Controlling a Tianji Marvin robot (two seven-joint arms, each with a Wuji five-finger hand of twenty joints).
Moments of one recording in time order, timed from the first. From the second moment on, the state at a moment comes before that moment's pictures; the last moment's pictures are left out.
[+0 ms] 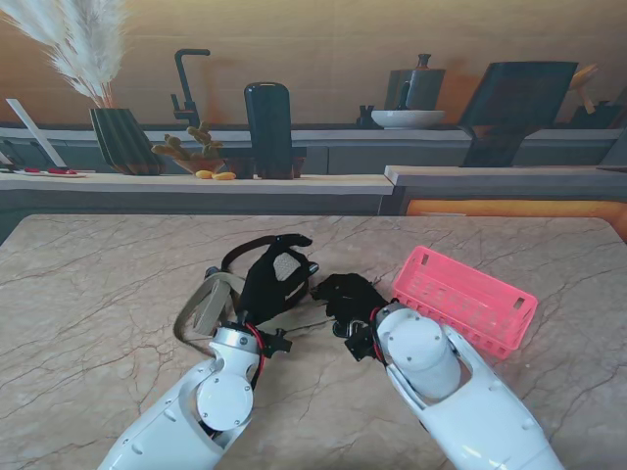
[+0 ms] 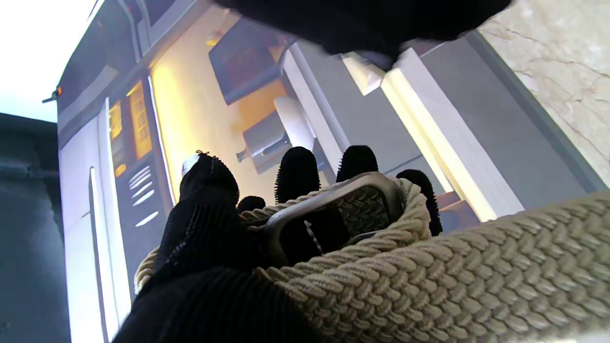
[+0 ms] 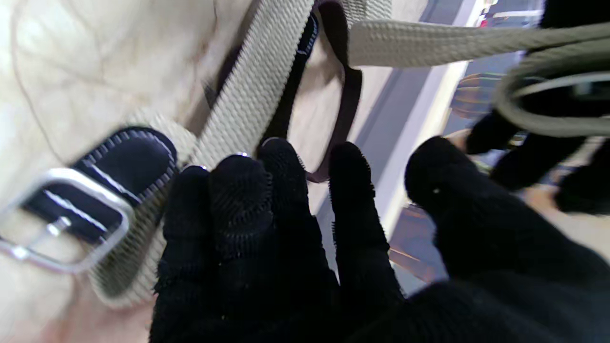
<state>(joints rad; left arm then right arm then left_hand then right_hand) 1.41 -1.30 -0.92 -1.36 0.38 -0.38 0.61 -1.42 -1.22 1.05 -1.58 0.00 0.37 0.01 1.16 -0.12 -0.10 -0.08 0.26 -0.01 0.95 0.41 0.83 0.04 0.85 0.61 0.76 0.16 0.71 0.52 0.41 0.18 1.05 0.48 0.58 -0.44 0.75 -0.12 0.69 0.04 0.74 0.51 0.89 0.25 0.98 0.59 0.89 0.19 1.23 0.89 0.43 0.22 1.30 0.73</state>
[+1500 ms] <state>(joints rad) 1.28 -1.25 -0.83 -1.21 0.63 -0.32 0.61 -1.38 -1.18 0.95 -1.54 -0.39 0.03 -0.18 0.68 -0.49 0.73 -0.05 0.22 0.15 0.62 0.36 1.03 0.08 1.10 0.87 1.24 0.06 1.30 0.69 0.96 0.26 1.58 0.39 0.51 -0.45 0.68 -0.14 0.75 -0.02 0.88 0.39 0.91 0.22 0.84 0.54 0.86 0.19 1.05 0.82 0.45 0.23 1.18 0.70</state>
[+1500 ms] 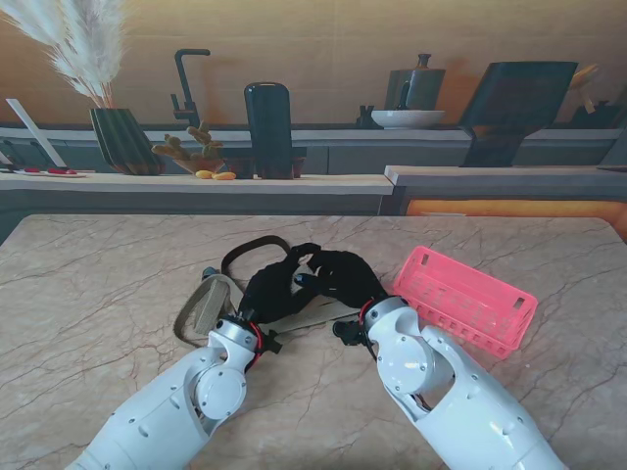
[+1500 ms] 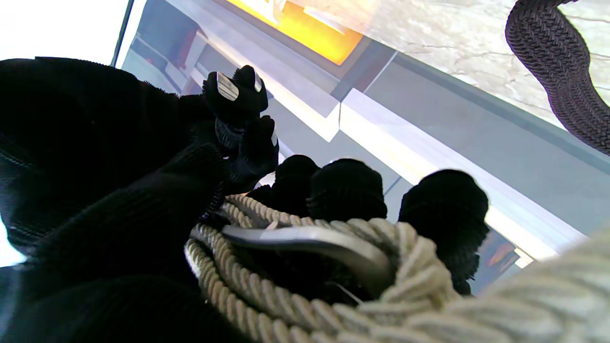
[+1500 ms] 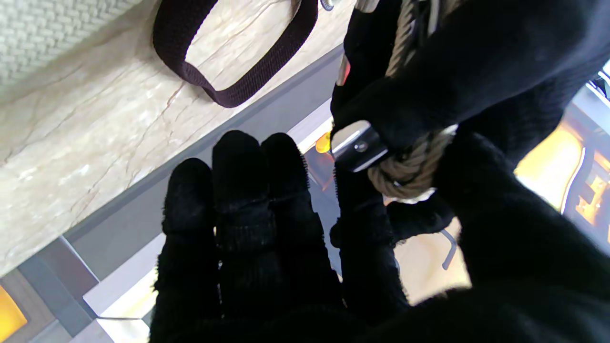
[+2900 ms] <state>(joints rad) 1.28 -1.25 -0.83 -1.21 0.64 -0.30 0.60 -1.50 -1.17 1.13 -1.72 -0.23 0.12 -0.05 0.63 -0.49 0.68 -0.06 0.20 0.12 0.55 0.32 0.72 0.07 0.69 0.60 0.90 0.15 0.89 0.75 0.49 0.27 1.22 0.49 0.71 -0.47 0.64 -0.24 0.69 0.12 0.88 0.47 0.94 0.21 0.94 0.61 0.88 0.20 1.08 0.85 0.42 0.24 1.19 0.70</state>
